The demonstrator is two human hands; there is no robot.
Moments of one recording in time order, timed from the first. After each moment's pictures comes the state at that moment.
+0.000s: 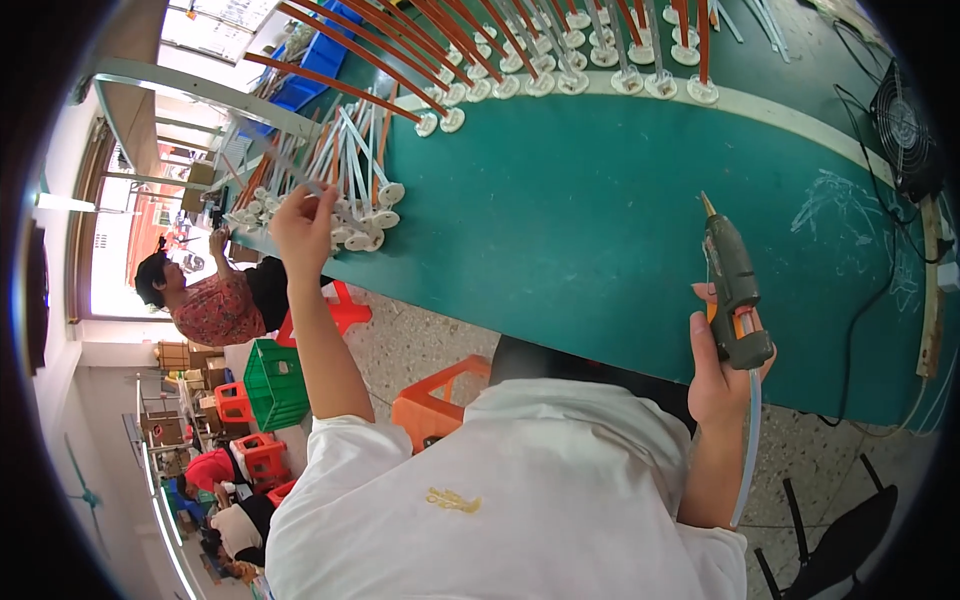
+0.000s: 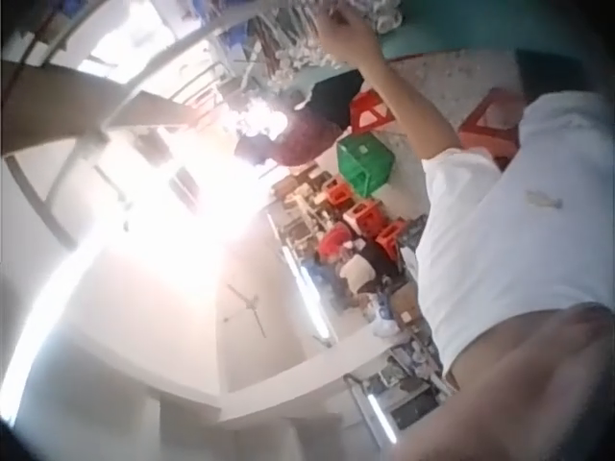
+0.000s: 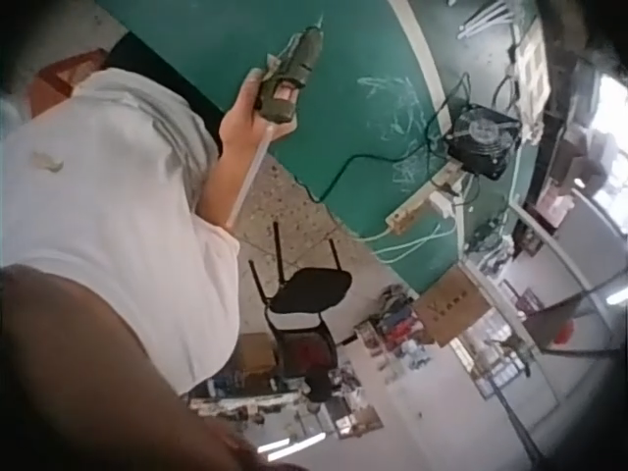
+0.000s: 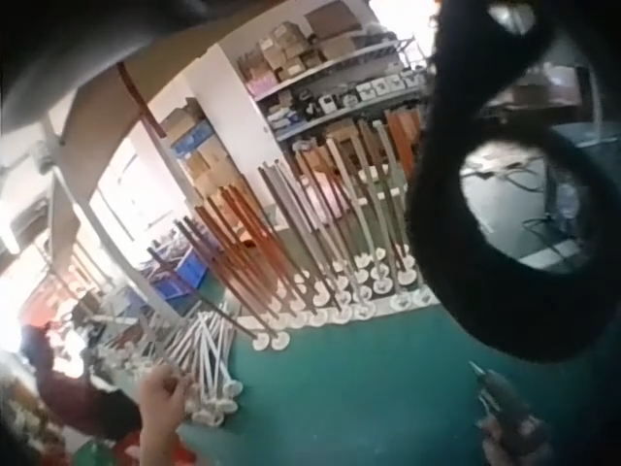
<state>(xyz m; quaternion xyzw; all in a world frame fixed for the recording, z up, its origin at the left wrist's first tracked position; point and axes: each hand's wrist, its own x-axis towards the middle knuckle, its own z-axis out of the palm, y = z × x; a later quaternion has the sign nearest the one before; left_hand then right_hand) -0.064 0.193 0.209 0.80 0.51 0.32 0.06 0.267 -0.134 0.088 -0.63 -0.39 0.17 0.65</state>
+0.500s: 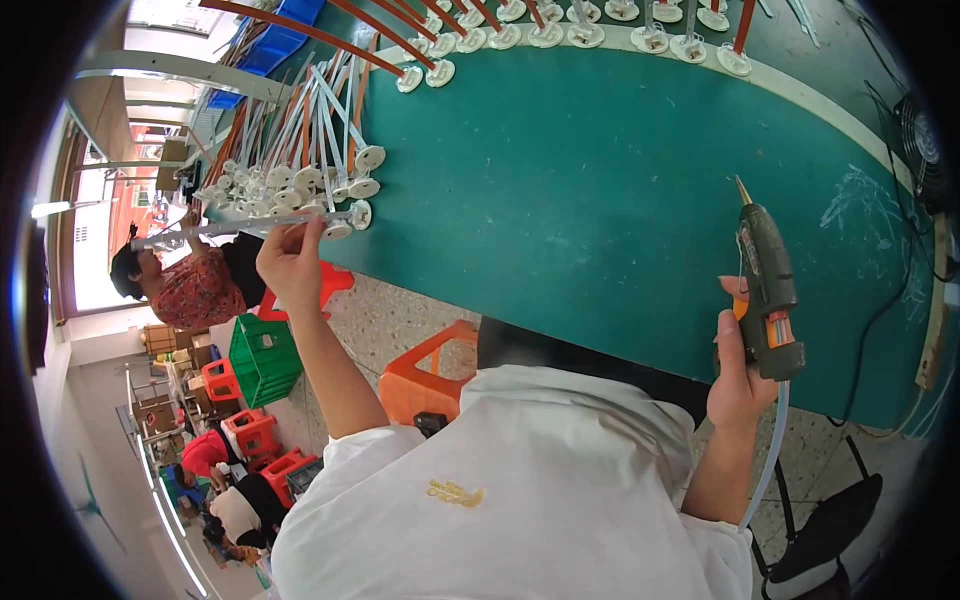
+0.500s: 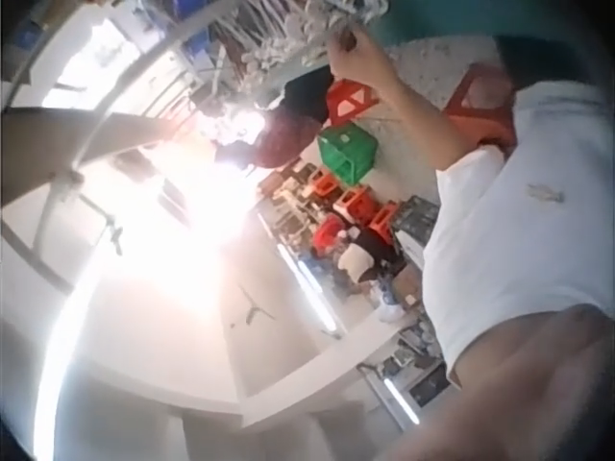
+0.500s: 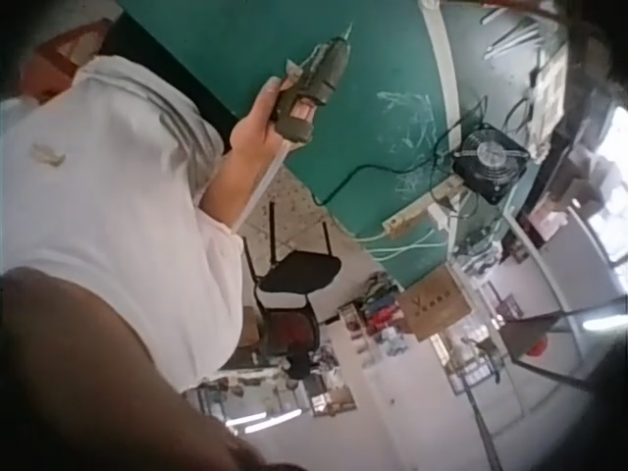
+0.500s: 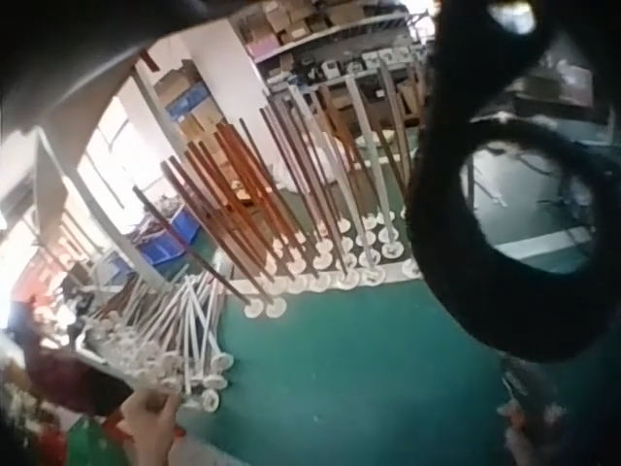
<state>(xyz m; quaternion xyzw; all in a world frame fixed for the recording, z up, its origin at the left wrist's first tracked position) -0.109 0.164 0.148 0.72 0.51 0.44 0.15 0.262 -0.130 0.096 -0.67 -0.34 0.19 0.63</state>
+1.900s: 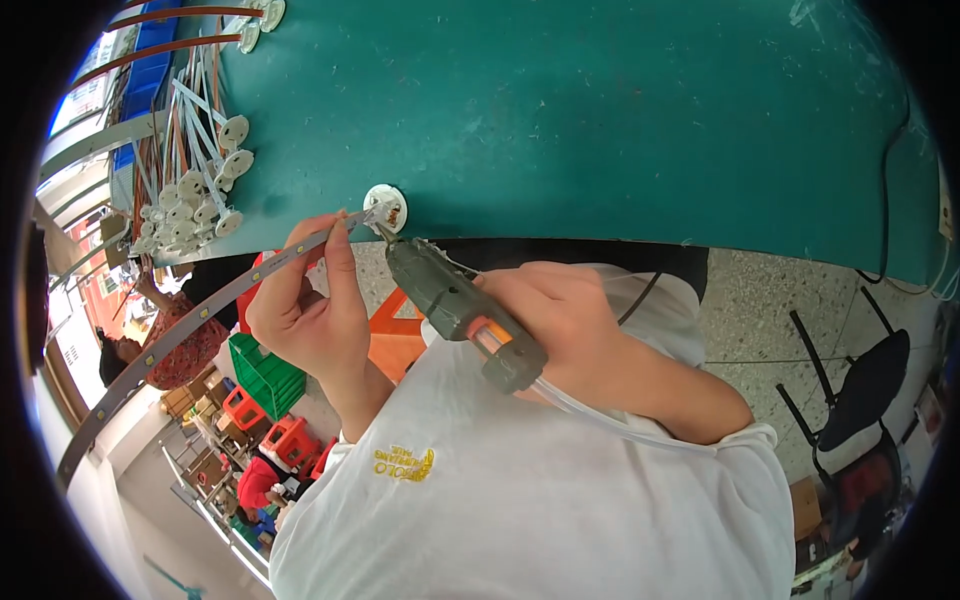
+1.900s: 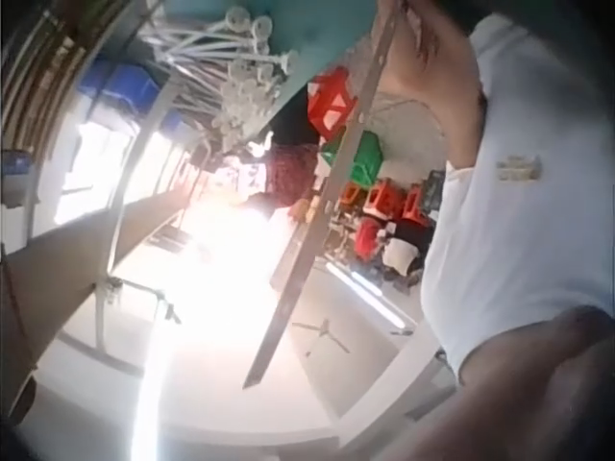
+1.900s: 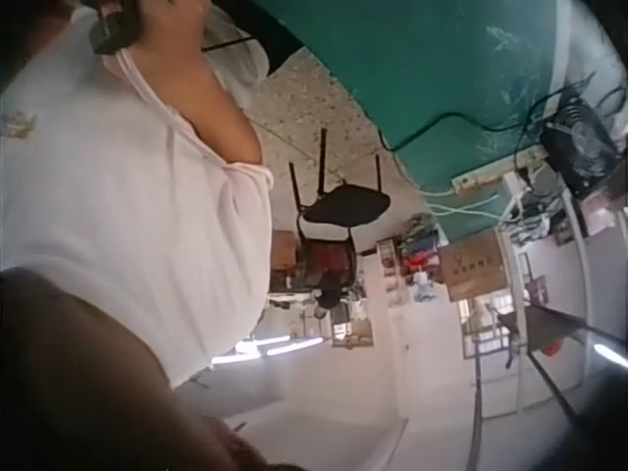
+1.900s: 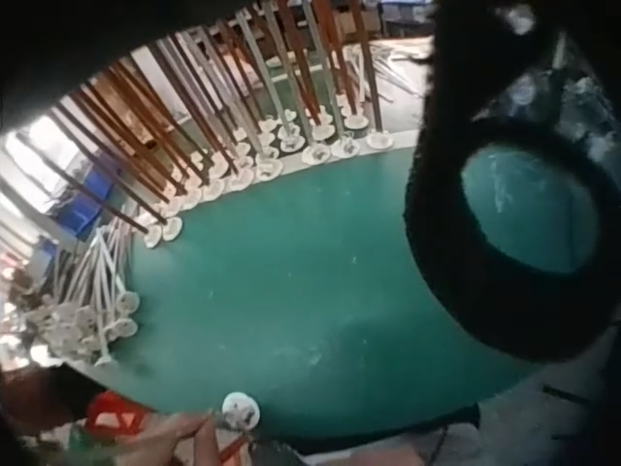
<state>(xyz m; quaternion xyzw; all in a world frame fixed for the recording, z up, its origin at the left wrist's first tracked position) 0.008 0.018 0.145 0.83 0.41 0.34 0.18 0.151 -0.119 0.087 -0.55 -0.54 0.28 0.57</state>
